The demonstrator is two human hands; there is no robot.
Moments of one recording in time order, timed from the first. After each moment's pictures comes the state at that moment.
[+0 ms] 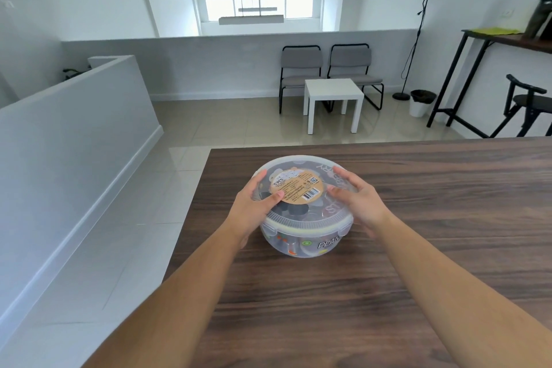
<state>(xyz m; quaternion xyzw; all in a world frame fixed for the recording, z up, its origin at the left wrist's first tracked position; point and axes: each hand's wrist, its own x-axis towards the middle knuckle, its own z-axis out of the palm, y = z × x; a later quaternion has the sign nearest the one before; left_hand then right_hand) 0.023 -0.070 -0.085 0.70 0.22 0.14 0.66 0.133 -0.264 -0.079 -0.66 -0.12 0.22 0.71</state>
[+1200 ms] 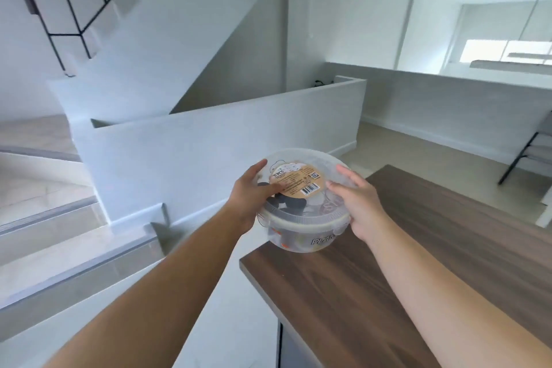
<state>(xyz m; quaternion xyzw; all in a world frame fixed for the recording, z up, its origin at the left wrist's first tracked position) -0.242 -0.122 -0.016 0.49 0.43 0.47 0.59 -0.049 -0.164 -0.021 -0.53 -0.35 0.43 0.64</state>
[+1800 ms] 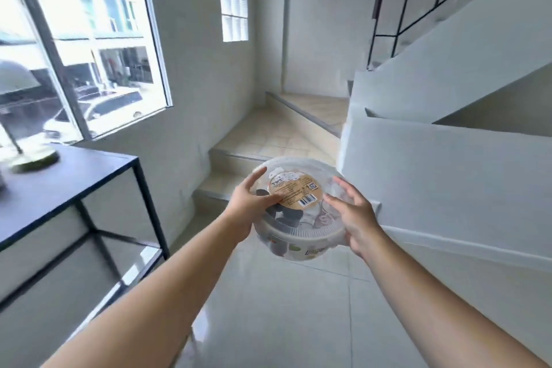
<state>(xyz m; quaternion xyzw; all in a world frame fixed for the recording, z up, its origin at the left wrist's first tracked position) -0.689 -0.322 -0.052 0.26 0.61 0.67 0.33 -0.534 -0.194 -0.061 -0.32 -0.57 0.66 0.36</state>
